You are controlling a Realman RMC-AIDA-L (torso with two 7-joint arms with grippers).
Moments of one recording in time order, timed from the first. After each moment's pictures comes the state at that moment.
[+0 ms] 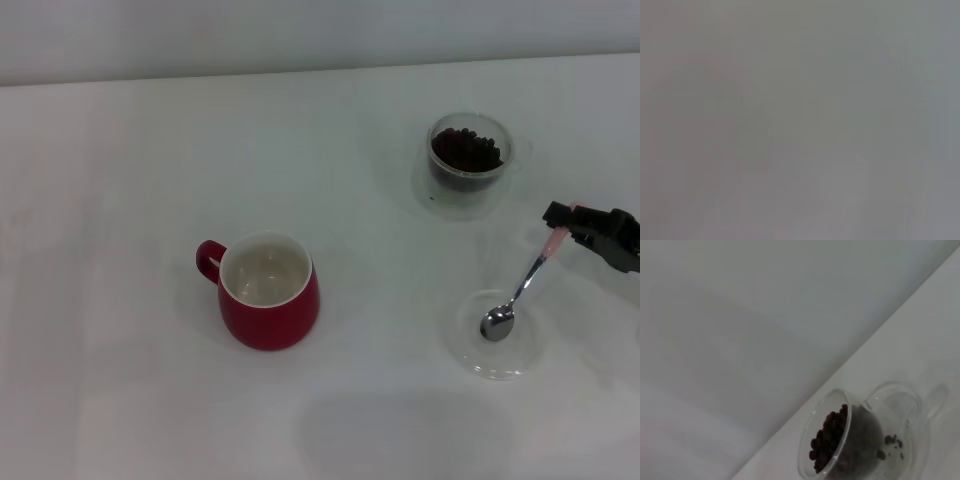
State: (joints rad) left arm -0.37 -2.08 2.69 0.12 -1.45 1.34 -0.12; right arm 0.33 1.85 -1.44 -0.05 -0.78 -1.31 1.73
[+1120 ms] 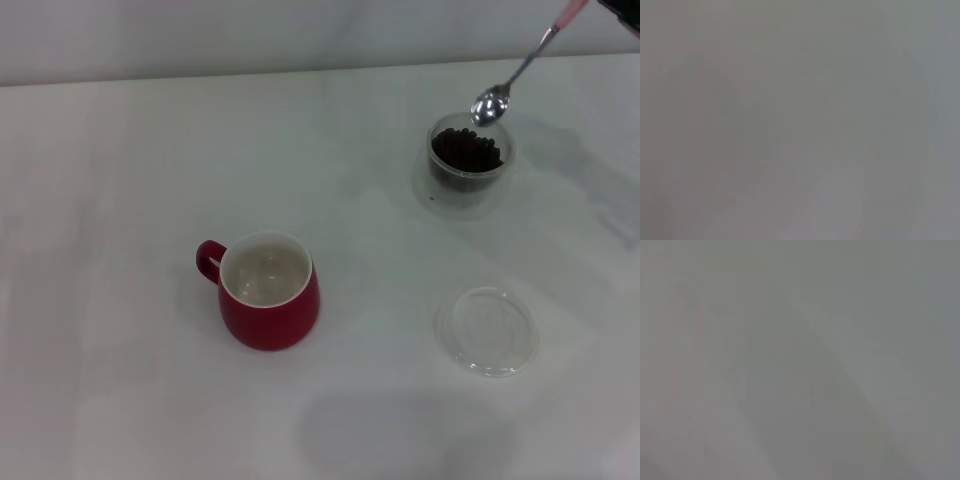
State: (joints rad) left arm -0.36 -2.08 2.69 0.12 -1.45 1.33 -0.12; right arm 0.41 1.85 -1.16 -0.33 -0.78 -1.41 1.50
